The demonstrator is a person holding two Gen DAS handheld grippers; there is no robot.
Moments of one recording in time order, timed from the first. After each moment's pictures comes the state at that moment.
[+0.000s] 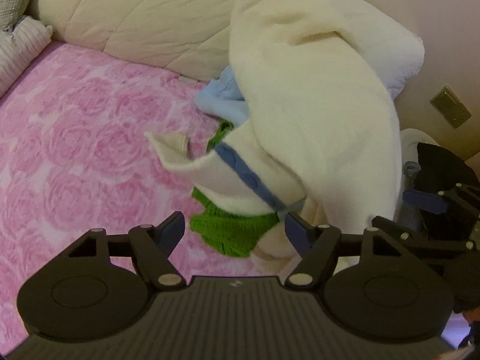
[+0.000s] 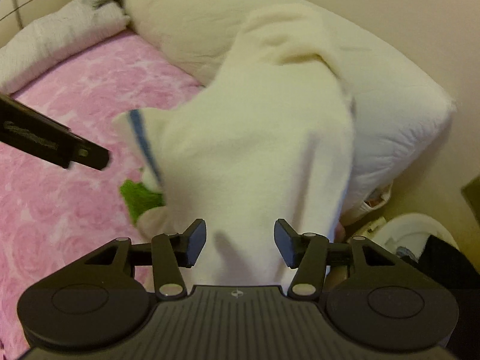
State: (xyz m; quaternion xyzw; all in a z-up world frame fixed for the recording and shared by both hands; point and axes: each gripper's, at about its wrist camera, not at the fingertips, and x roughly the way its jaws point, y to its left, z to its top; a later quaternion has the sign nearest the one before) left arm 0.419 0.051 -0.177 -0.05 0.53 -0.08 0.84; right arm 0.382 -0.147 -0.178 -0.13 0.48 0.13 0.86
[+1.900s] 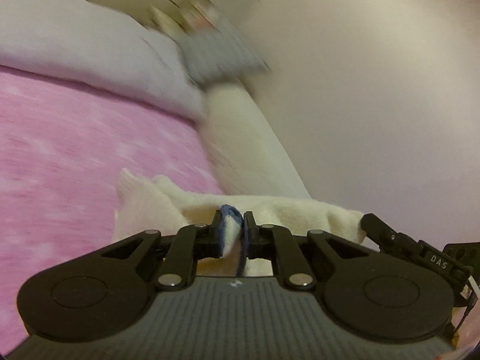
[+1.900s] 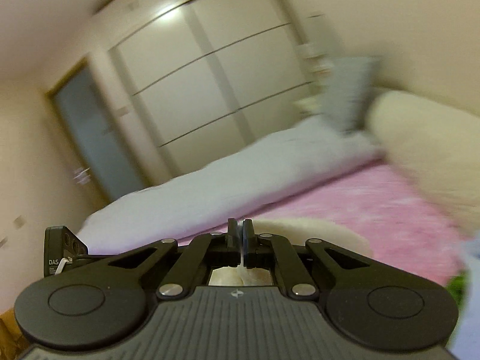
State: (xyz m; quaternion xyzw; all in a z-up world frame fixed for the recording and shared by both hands) left arm -0.009 0.296 -0.041 -0.43 0.17 0.13 0.88; right arm 0.234 0.030 0.027 0.05 0.29 0.59 0.75
